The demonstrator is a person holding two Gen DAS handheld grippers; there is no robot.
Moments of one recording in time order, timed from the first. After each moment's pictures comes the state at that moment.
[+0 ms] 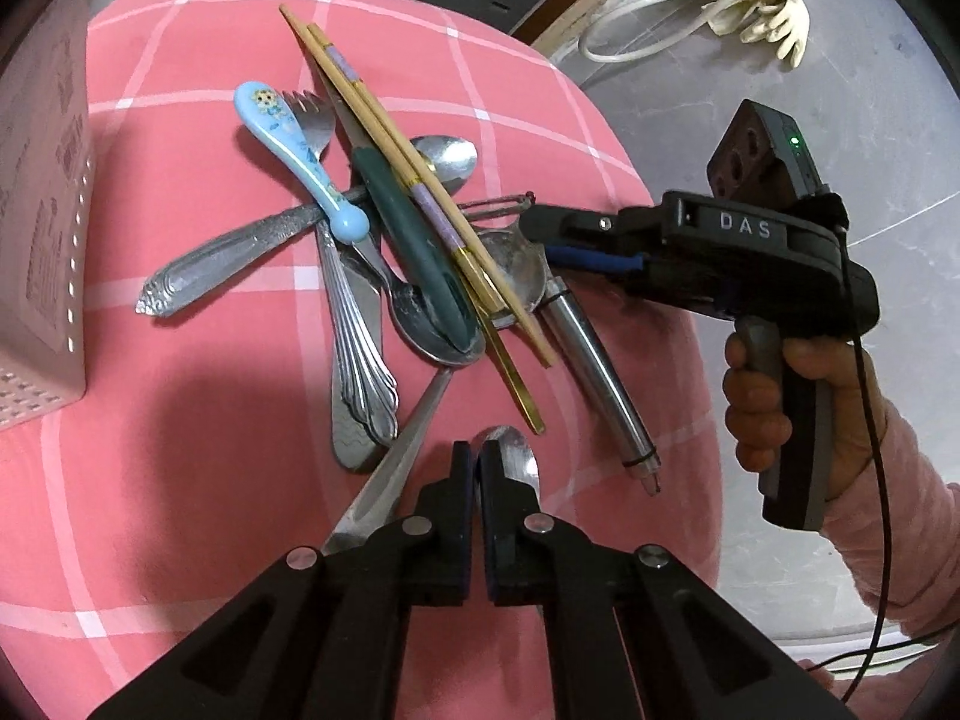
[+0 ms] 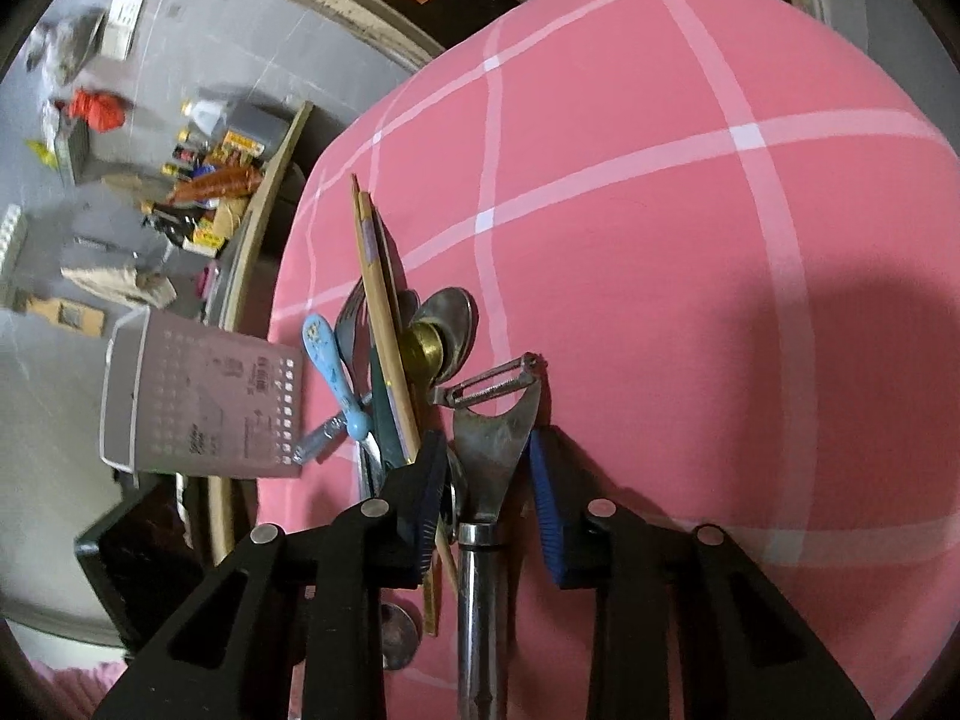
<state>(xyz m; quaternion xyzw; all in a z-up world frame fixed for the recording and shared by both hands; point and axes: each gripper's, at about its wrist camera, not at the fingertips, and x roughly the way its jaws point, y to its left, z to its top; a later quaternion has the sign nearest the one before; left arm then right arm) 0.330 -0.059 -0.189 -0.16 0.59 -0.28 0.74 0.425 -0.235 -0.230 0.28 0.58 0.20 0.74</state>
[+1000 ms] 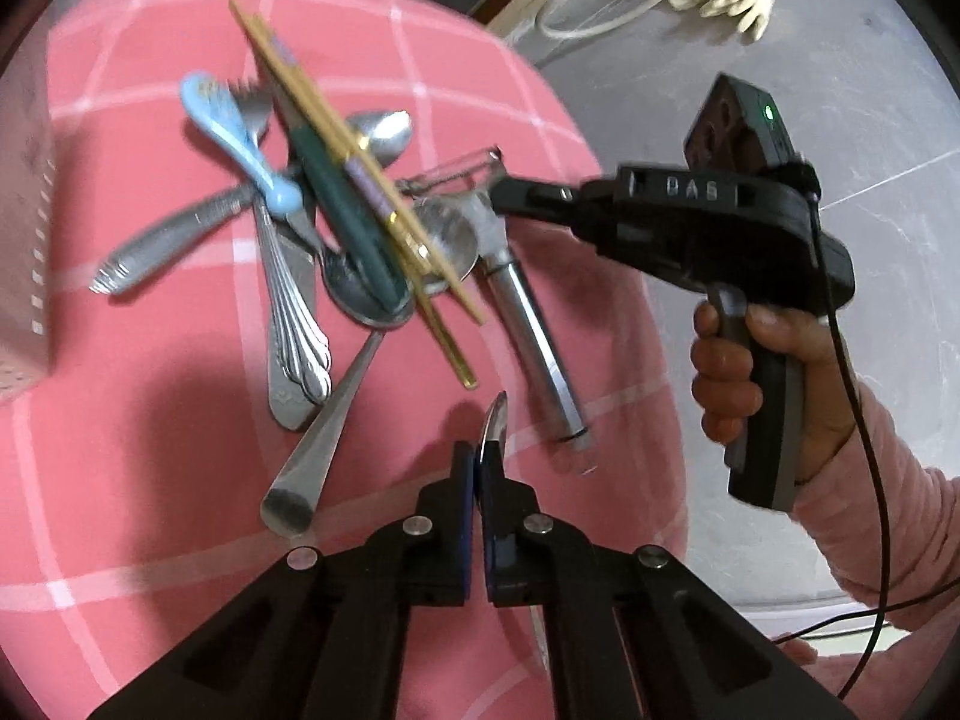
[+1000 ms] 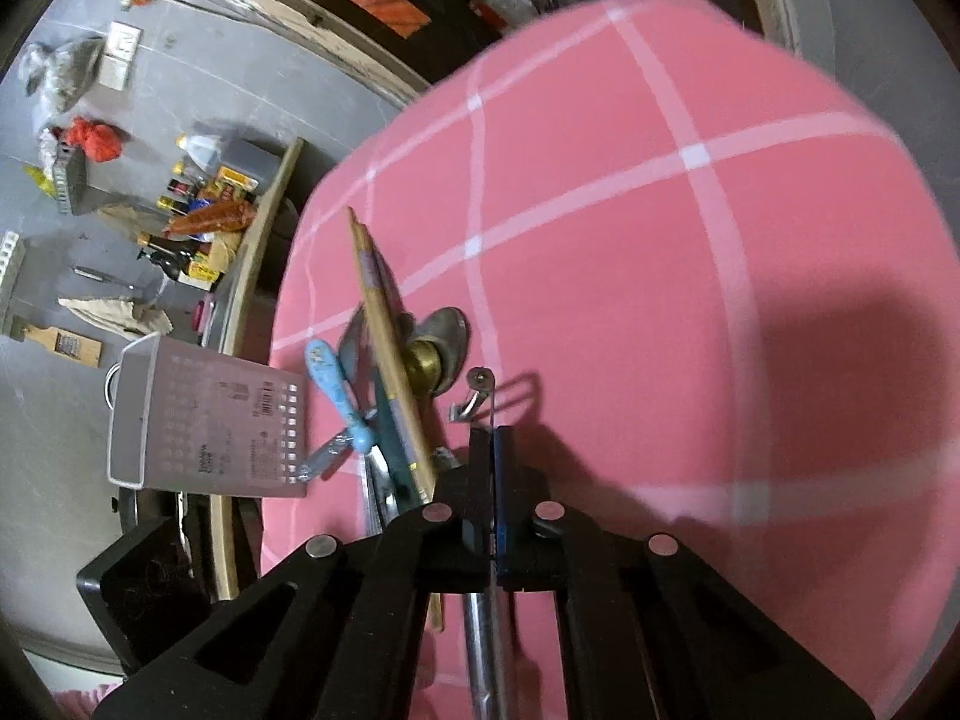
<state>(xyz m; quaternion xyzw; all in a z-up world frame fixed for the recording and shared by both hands) 0.309 -0.082 -0.163 -0.15 0.58 -0.32 0.73 0.404 -0.255 -0.214 0.29 0.55 0.17 0.77</state>
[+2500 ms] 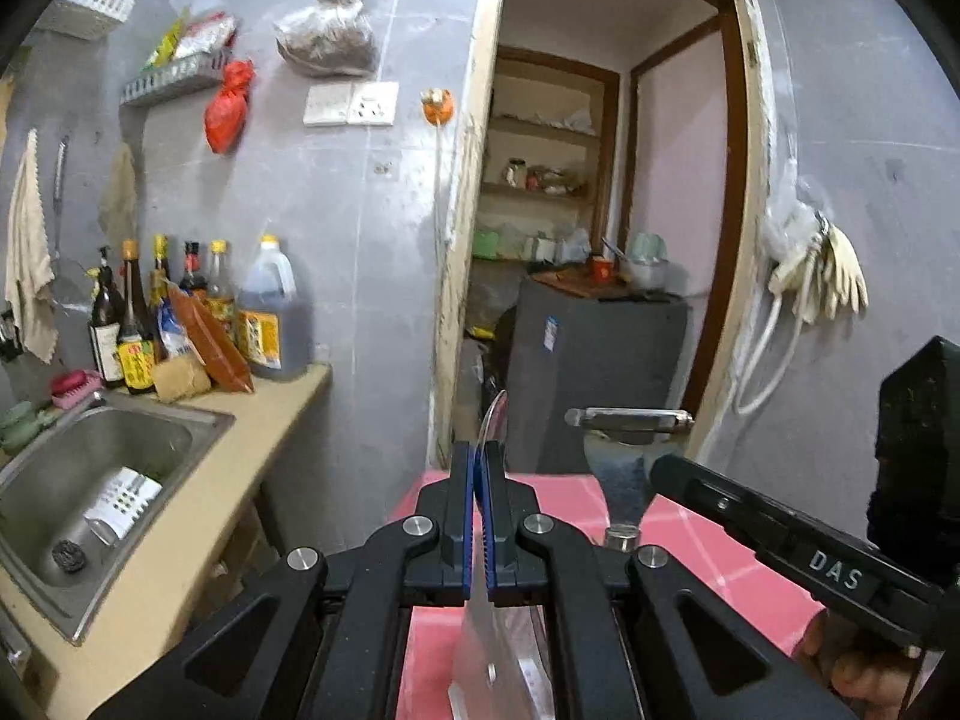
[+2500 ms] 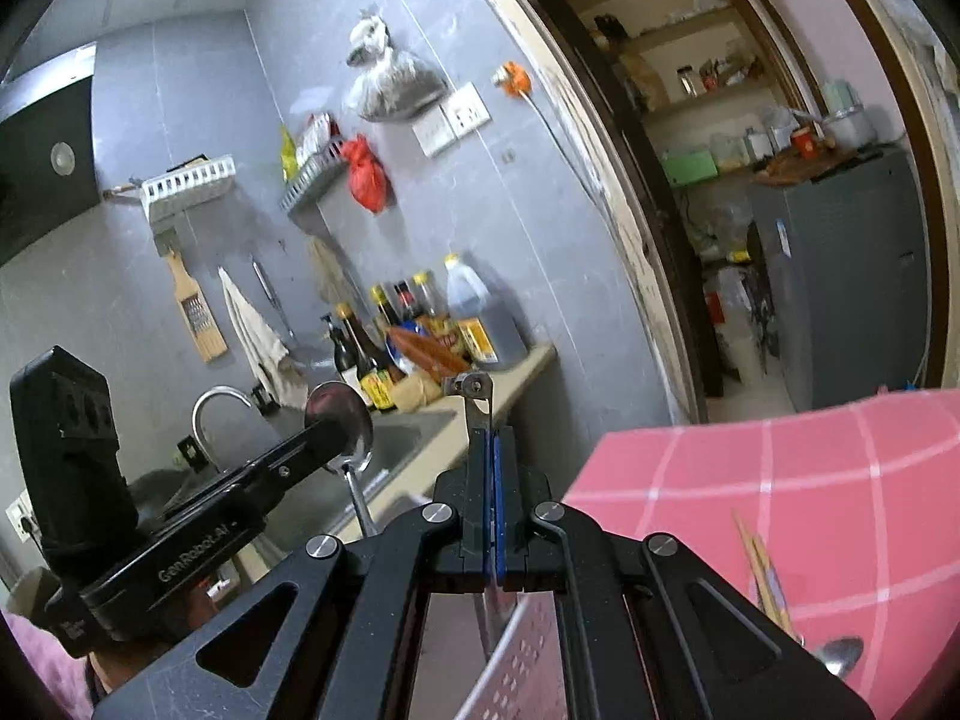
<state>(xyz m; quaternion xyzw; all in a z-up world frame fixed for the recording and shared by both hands) 0.345 0.084 -0.015 -0.06 0.19 -0.04 0.98 0.409 -0.091 -0.045 0.17 0.21 0.29 0.92</state>
